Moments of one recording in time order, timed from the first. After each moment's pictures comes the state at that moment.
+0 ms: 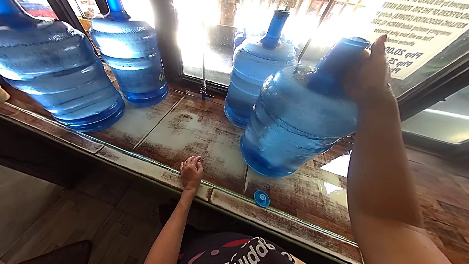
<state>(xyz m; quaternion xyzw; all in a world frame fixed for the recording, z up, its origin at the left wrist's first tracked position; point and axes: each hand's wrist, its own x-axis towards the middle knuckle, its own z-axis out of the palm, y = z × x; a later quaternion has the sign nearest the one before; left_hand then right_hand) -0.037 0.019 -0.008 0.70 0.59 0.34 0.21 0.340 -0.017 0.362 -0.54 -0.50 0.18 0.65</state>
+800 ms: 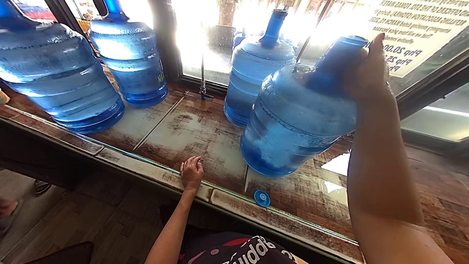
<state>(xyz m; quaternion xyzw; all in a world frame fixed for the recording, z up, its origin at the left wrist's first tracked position) -0.036 0.019 -0.009 0.70 0.59 0.34 0.20 0.338 -0.020 0.363 -0.53 -0.50 0.19 0.65</state>
